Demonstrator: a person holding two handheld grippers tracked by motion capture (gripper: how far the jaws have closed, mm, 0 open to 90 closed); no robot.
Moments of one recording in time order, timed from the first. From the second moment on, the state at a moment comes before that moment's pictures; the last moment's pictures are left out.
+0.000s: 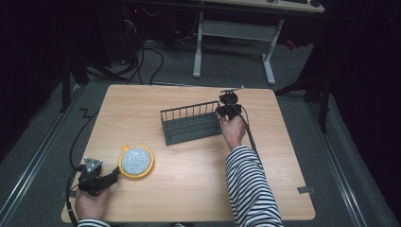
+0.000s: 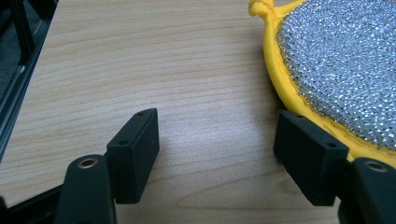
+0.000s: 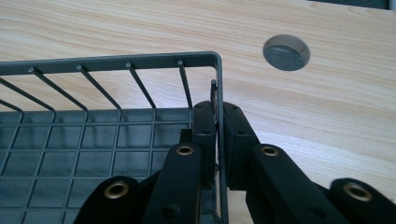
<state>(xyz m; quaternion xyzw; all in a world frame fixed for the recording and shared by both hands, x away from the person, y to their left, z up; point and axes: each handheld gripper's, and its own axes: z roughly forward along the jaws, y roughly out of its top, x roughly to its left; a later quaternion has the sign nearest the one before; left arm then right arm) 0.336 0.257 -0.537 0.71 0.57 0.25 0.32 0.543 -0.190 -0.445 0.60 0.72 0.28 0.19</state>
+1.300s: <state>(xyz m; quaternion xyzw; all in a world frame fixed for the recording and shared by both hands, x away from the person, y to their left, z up) 0.336 0.260 -0.537 0.70 0.58 0.24 0.33 0.413 -0.287 -0.450 0.54 0.74 0.34 0.21</state>
